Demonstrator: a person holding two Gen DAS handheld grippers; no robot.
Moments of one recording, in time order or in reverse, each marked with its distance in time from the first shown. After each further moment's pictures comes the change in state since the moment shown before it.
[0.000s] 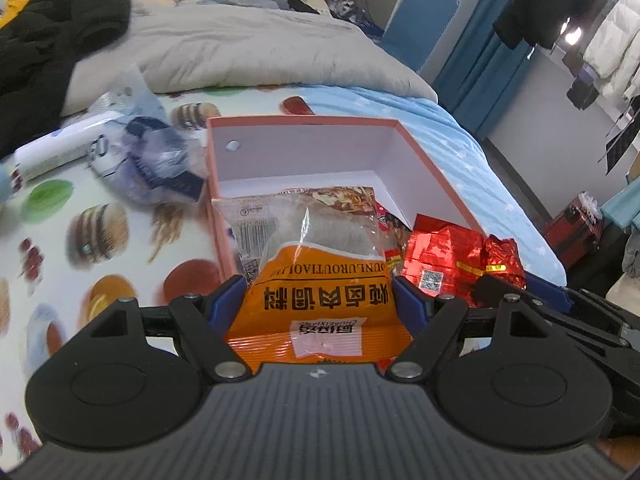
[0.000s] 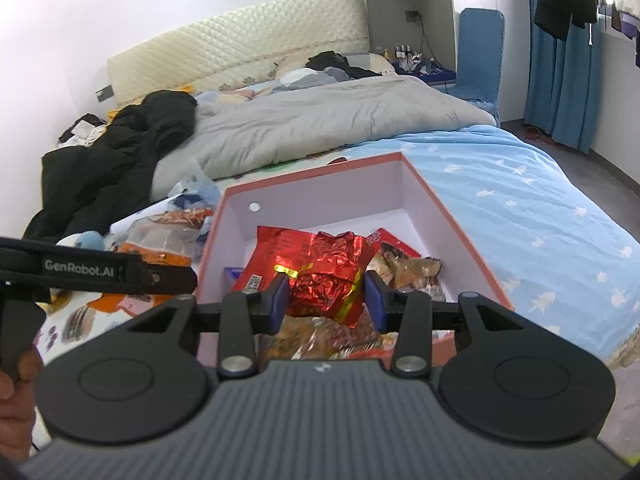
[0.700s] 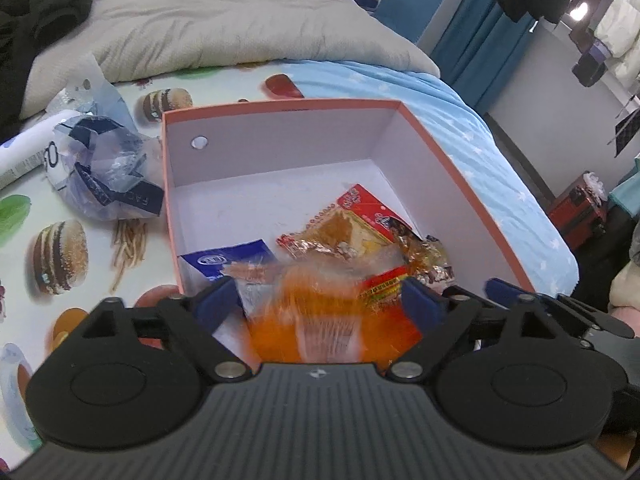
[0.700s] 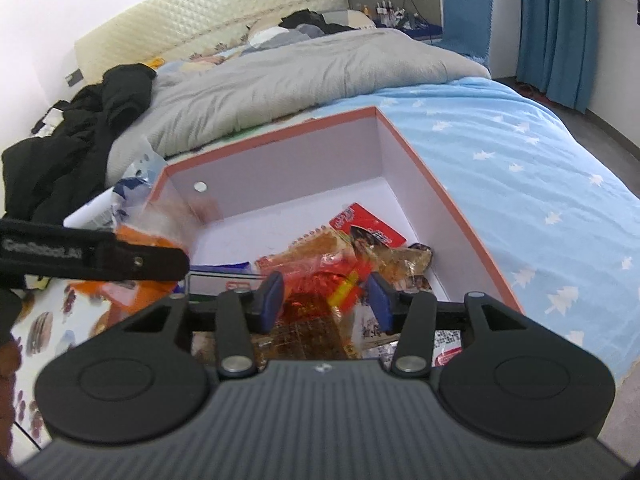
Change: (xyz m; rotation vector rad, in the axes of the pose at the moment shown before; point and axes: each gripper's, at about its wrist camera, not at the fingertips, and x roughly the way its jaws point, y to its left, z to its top) left arm 0.079 -0.006 0.037 0.024 0.075 -0.006; right arm 0.086 -0.034 0.005 0.051 0.122 -0.037
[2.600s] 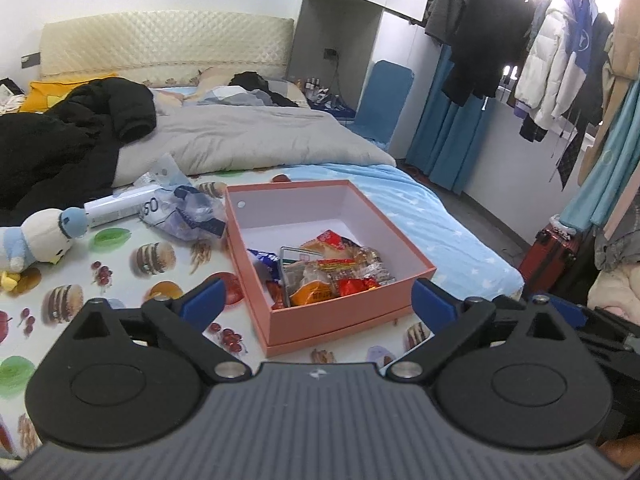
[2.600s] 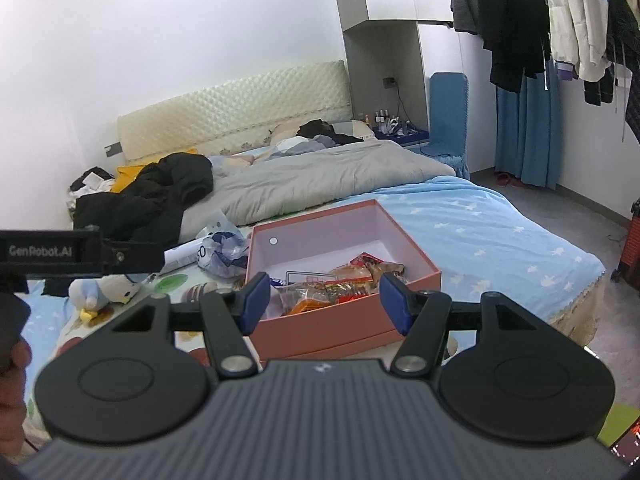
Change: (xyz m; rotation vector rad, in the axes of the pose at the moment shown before) left arm -0.308 -0.046 -0.204 0.077 -0.364 0.024; right arm -0.275 0.048 -0.111 -0.018 -0.338 0.001
